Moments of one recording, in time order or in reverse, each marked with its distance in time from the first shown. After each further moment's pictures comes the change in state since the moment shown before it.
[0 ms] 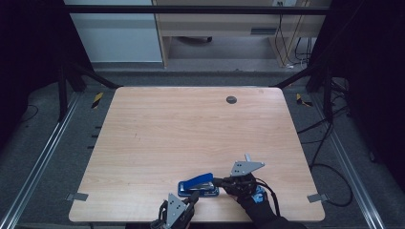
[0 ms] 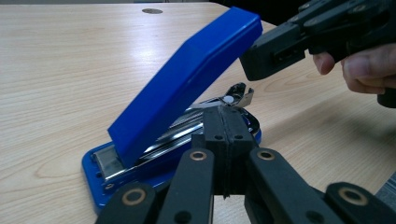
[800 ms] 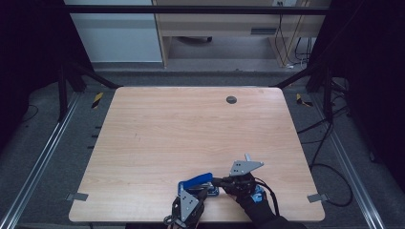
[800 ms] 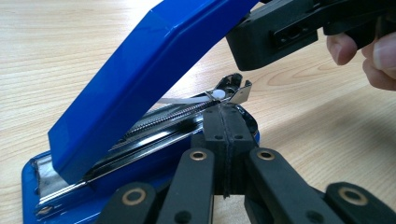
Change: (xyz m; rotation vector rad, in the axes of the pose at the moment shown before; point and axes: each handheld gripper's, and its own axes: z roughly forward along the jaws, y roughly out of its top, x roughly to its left) left arm -0.015 -0.004 0.032 0.046 0.036 -0.020; right arm 0.000 0.001 0.002 0.000 0.007 0.002
